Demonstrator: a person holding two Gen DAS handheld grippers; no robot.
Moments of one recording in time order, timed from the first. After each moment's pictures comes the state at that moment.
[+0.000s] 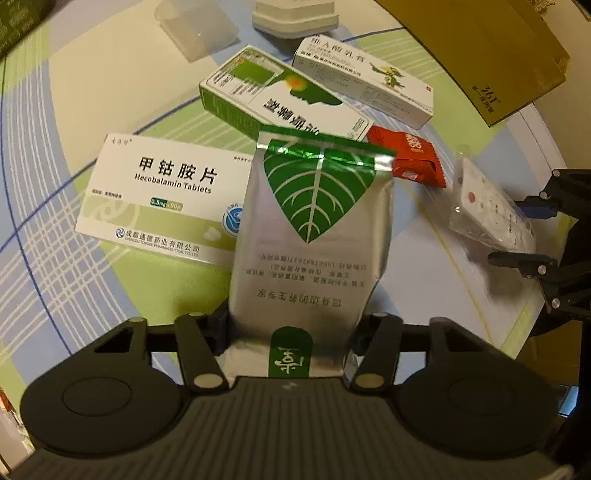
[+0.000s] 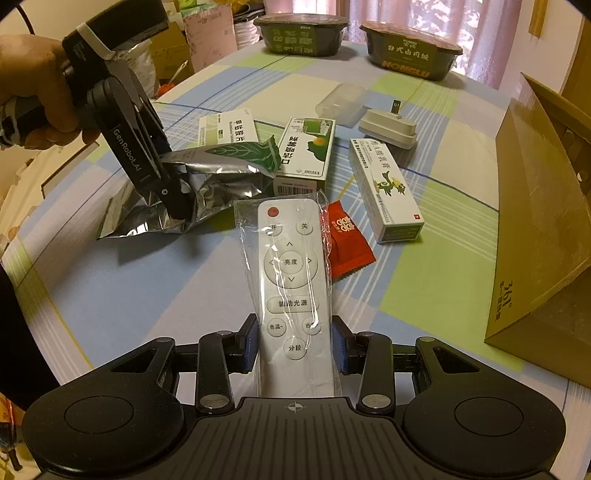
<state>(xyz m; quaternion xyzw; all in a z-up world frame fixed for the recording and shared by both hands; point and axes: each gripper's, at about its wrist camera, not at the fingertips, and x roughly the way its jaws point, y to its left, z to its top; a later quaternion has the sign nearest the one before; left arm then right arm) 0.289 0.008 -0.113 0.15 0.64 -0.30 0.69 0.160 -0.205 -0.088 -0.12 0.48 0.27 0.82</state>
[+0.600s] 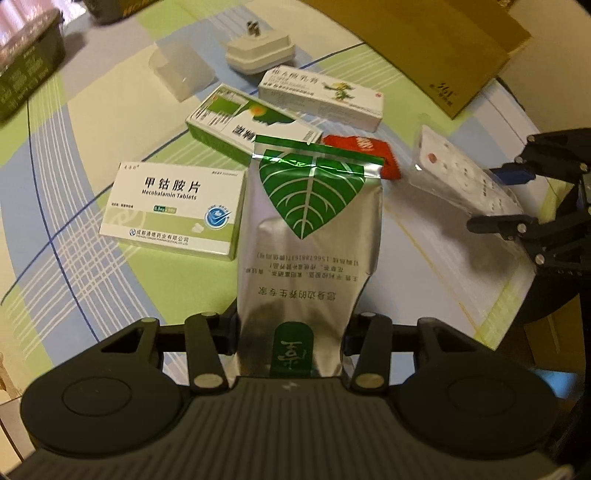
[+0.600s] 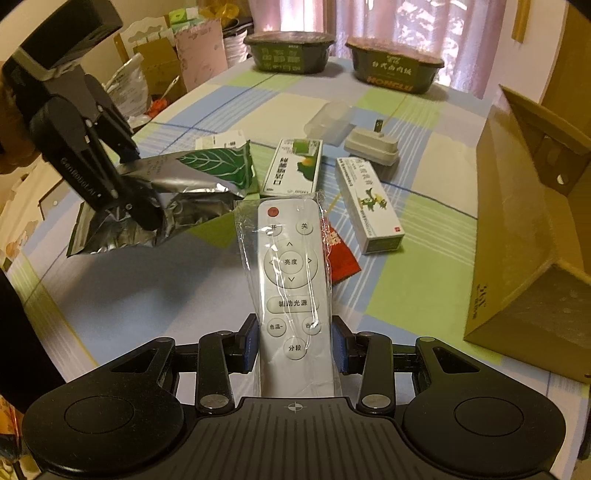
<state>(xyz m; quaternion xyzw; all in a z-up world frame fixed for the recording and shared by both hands) 0.239 0.004 -0.066 0.19 0.60 -0.30 0.72 0.151 -0.211 -0.062 -0.11 0.47 0.25 0.84</state>
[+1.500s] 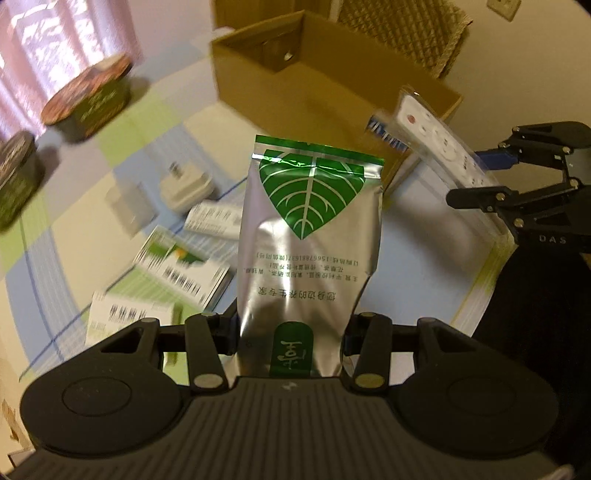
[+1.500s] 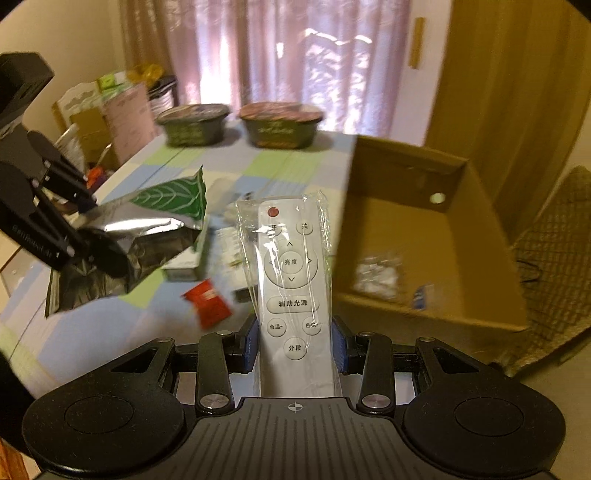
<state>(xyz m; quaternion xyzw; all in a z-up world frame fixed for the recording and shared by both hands) 0.220 -0.109 0.027 0.19 0.52 -0.34 0.76 0.145 -0.313 0.041 -0.07 0.41 0.15 0.90</state>
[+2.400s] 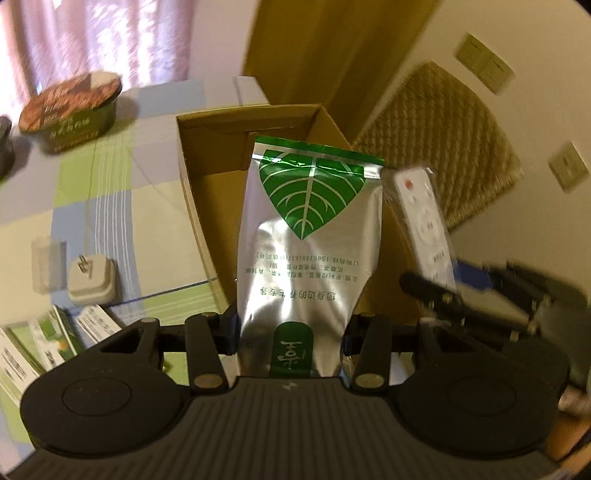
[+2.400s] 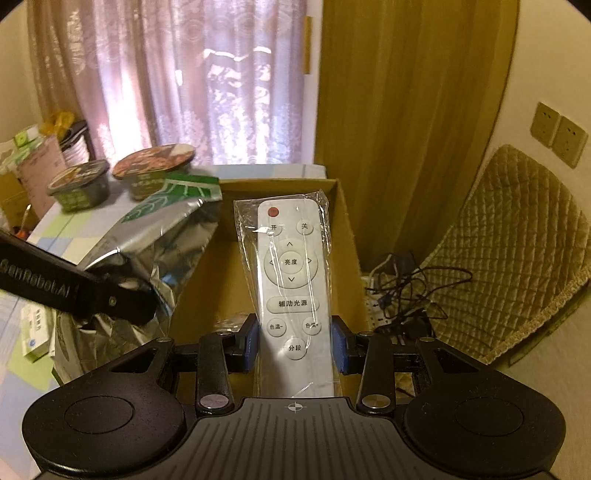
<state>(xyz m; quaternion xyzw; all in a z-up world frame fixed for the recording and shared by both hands) 0.310 -0.275 0.051 -0.02 0.53 -0.23 0.82 0.246 -0.437 0.066 -0.02 0.40 0.04 0.92</state>
